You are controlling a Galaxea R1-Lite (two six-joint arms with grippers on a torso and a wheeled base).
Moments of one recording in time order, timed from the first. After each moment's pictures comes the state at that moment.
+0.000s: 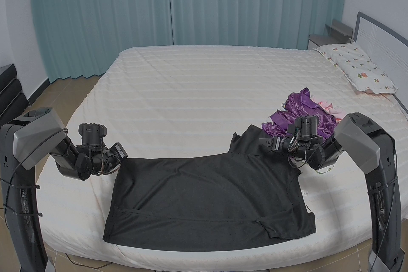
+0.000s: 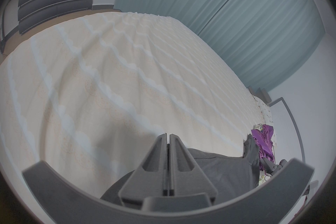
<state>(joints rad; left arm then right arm) -0.03 2.34 -1.03 -0.67 -0.11 -0.68 0.17 2.61 -1.47 -0.69 0.18 0.27</state>
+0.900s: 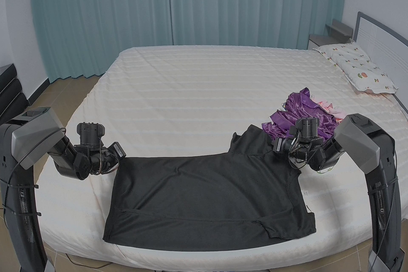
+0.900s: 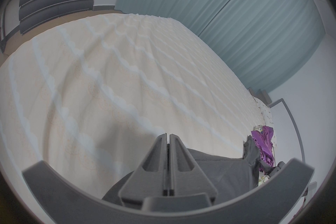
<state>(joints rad) -0.02 2.33 -1.02 -0.68 -0.11 -0.68 0.16 2.59 -1.43 -0.70 0.16 0.31</state>
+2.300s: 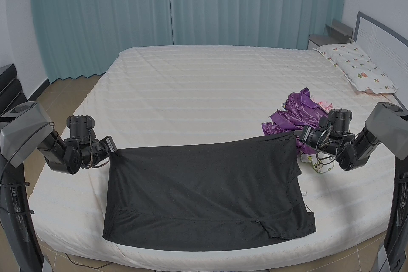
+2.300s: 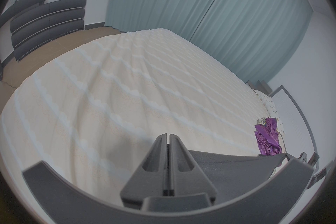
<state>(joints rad) 0.03 2.27 -1.01 -0.67 -0.11 -0.49 0.04 2.33 -1.04 -0.92 0.26 0.50</state>
